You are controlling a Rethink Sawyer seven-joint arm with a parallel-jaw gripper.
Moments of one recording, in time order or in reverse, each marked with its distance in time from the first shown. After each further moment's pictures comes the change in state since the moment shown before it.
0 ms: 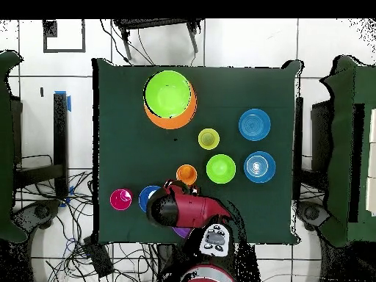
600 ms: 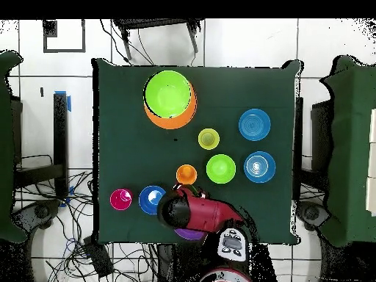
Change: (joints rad) arm -0.069 -0.010 0.009 0.026 0.000 0.031 0.000
